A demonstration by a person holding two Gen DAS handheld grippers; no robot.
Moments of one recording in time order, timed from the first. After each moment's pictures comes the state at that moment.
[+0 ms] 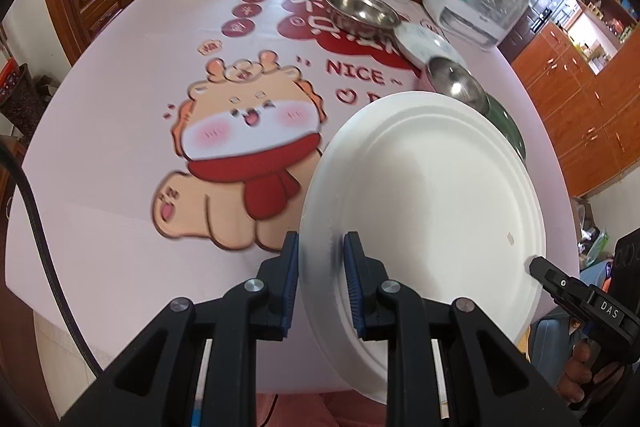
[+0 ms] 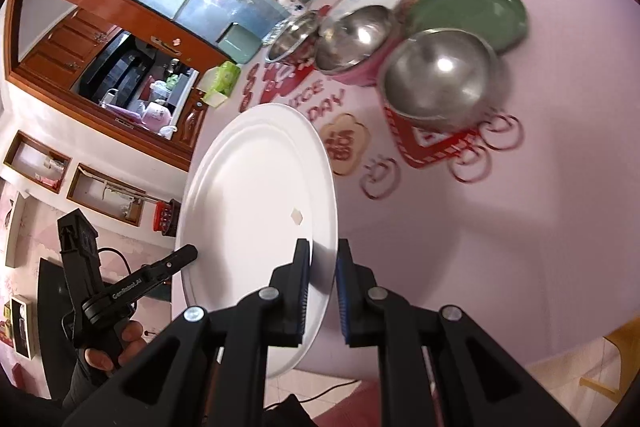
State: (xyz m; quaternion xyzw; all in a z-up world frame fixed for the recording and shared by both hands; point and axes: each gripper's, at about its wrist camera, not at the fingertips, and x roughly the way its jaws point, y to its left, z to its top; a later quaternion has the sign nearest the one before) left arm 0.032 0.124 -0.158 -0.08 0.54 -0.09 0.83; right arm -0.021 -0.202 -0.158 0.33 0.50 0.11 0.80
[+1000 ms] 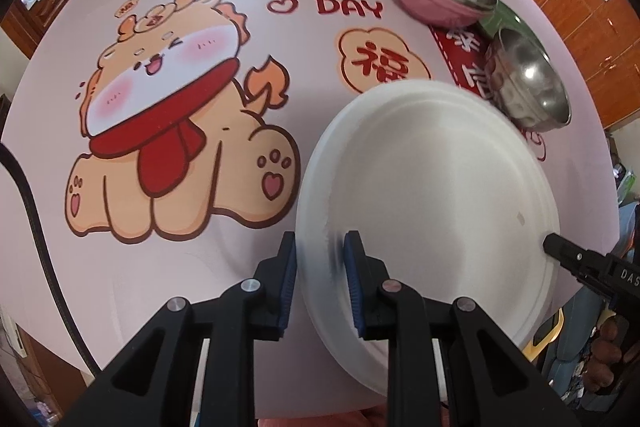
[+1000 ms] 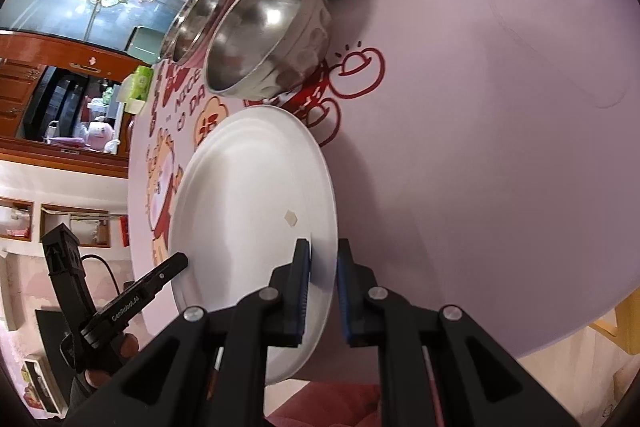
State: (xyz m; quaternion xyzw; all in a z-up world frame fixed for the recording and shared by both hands) left arm 0.060 0.034 -0.233 0.01 0.62 -0.10 0.77; right arm -0.019 -0.262 -0.230 0.36 0.58 0.02 0.73
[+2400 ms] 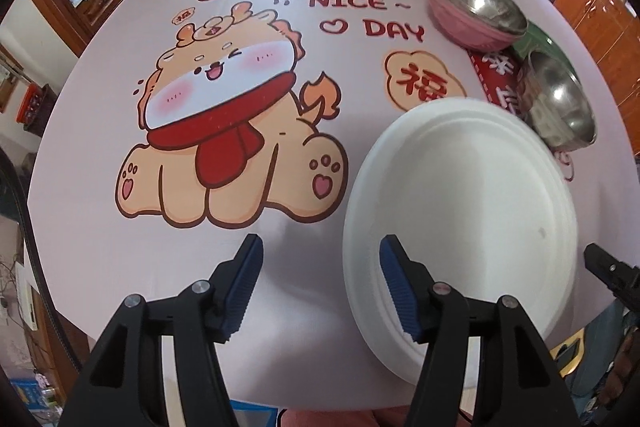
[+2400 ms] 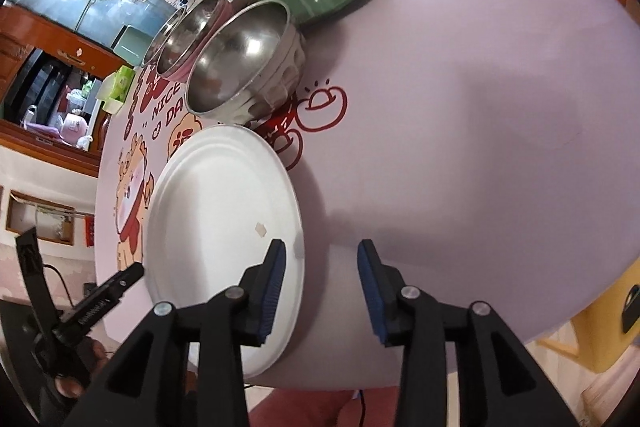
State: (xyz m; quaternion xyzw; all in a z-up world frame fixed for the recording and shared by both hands) left arm 0.045 0.051 -0.206 0.02 0.59 -0.02 0.81; right arm -0.026 -0.275 -0.208 0.28 0.57 -0.02 0.77
